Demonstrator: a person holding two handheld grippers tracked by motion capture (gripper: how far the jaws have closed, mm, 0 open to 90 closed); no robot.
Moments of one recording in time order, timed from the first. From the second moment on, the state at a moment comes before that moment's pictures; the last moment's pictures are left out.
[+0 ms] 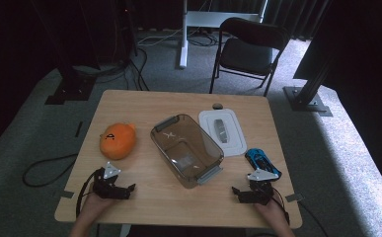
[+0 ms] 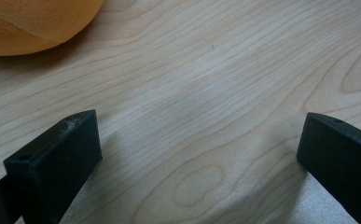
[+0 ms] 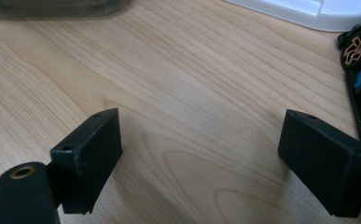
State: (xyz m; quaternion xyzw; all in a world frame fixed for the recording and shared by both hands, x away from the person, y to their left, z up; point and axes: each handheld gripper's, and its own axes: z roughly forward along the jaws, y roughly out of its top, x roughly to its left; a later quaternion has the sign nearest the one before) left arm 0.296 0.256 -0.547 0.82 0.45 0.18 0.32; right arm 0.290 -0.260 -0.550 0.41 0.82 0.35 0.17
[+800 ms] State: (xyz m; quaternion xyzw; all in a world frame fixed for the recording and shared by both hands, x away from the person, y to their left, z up) left arm 0.295 0.255 -0.547 0.82 0.44 0.18 0.32; right arm 0.290 -0.261 -0.550 0.42 0.82 0.35 0.18
